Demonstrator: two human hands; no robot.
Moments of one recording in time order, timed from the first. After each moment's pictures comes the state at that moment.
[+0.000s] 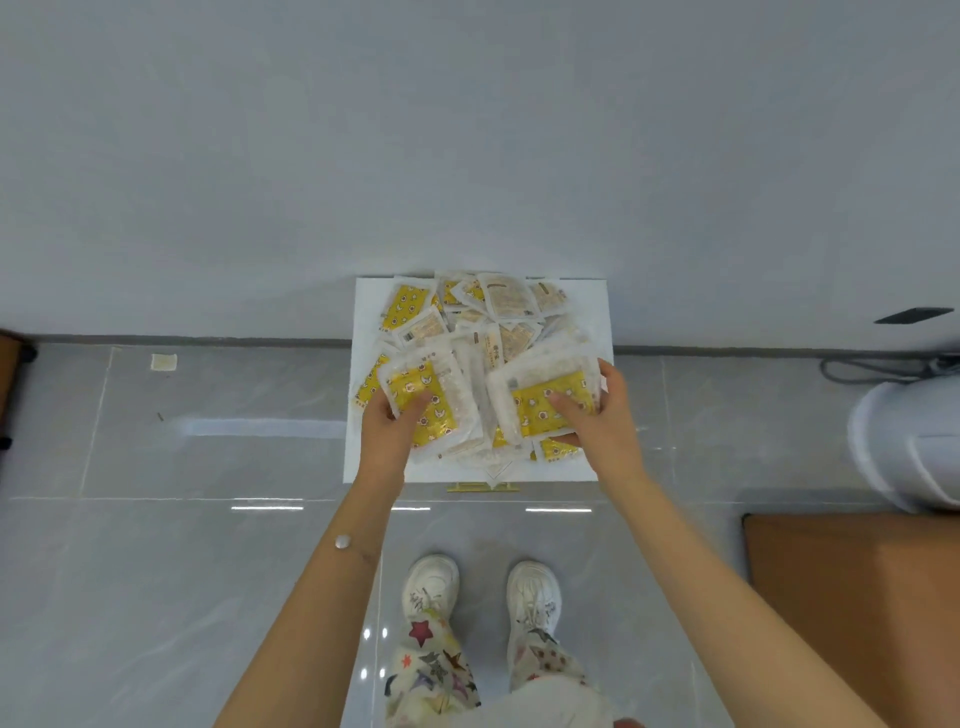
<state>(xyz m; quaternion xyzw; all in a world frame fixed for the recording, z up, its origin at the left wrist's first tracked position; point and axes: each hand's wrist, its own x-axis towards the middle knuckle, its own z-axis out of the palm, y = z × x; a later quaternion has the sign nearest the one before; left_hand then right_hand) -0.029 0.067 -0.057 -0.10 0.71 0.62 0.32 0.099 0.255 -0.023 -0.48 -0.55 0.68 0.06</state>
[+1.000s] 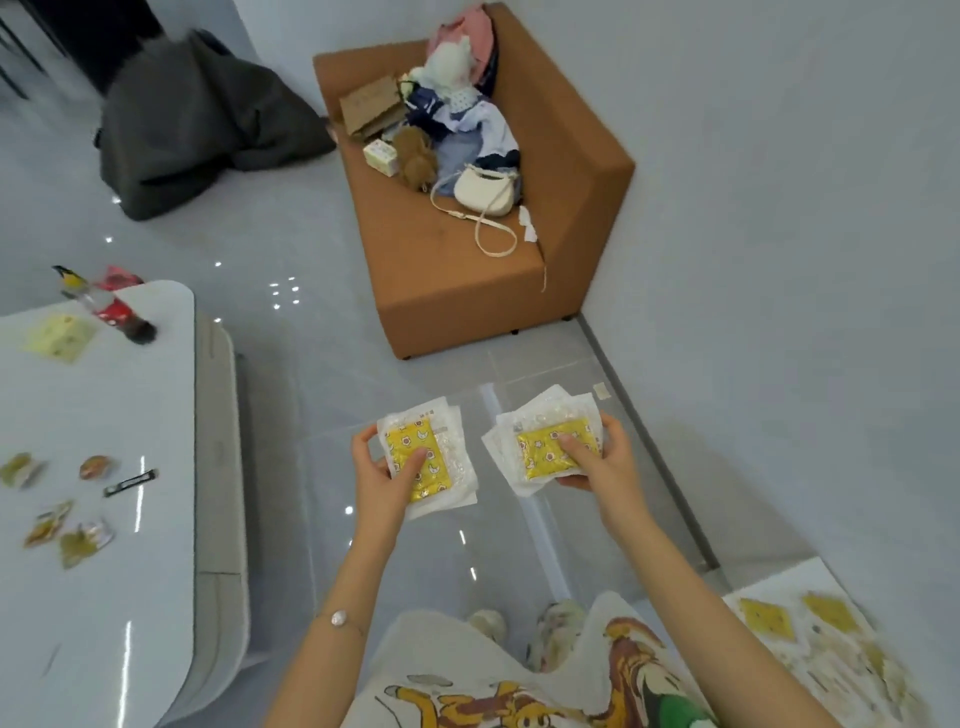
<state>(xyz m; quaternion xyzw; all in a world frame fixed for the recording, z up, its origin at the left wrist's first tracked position) 0.147 -0.491 0.227 -0.46 0.56 0.66 -0.21 -0.010 -0.305 0.245 -0.01 -0.68 0.66 -0.31</state>
